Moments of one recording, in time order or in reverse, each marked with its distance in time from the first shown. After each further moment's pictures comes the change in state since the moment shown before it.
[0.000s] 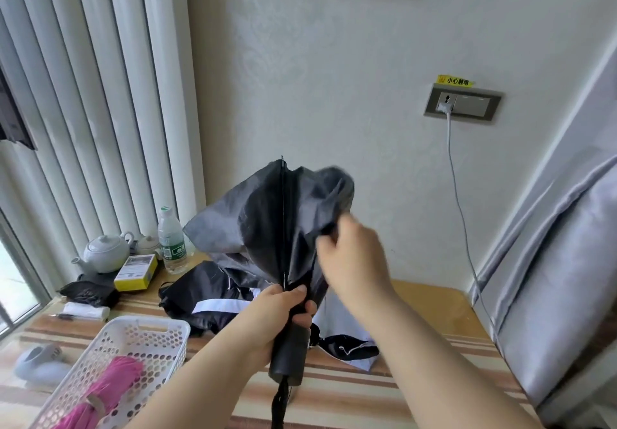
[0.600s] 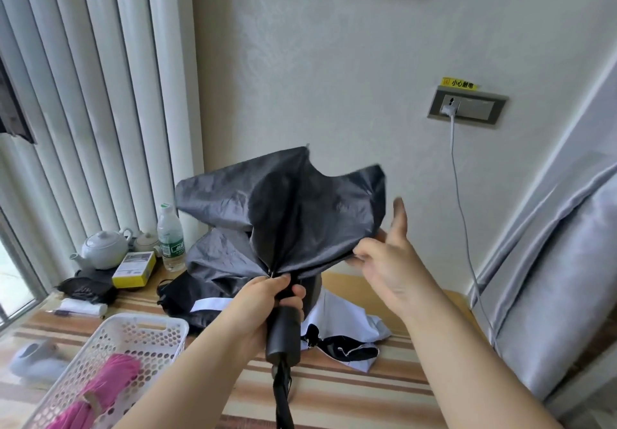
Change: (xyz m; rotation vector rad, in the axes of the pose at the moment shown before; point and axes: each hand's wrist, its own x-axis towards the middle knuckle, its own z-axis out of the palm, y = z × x) left_hand 0.004 0.012 -0.010 -0.267 -0.047 0.010; right_hand 0.002 0.025 -0.024 0.985 -0.194 0.452
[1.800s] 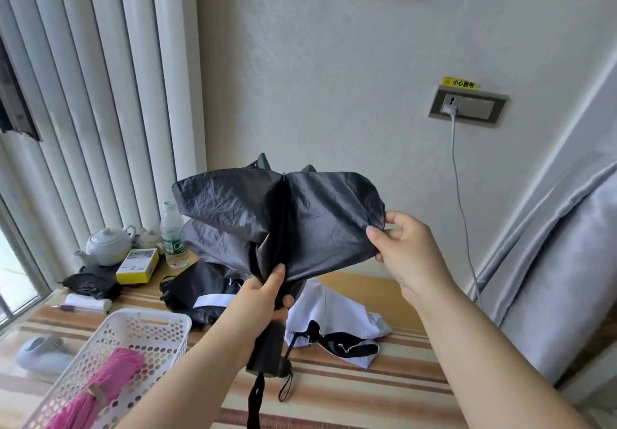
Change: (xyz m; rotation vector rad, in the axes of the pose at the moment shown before) left_hand -0.003 -0.008 -0.019 0.566 0.311 0.160; right_hand 0.005 -0.006 -0.016 -0.398 0.212 -0.091
